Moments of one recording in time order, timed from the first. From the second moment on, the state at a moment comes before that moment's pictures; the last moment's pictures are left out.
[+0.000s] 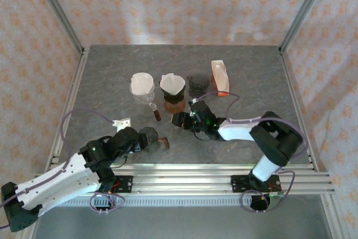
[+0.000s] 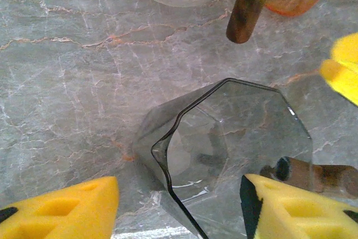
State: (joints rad) left arm -0.85 0.64 0.50 -0.81 -0.34 -0.96; right arm 0.81 1.59 0.66 0.30 -0.21 0.98
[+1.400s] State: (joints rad) left arm -1.01 1.29 0.76 -0.37 -0.17 -0.89; right arm 0.72 0.77 0.59 -0.52 0.18 0.88
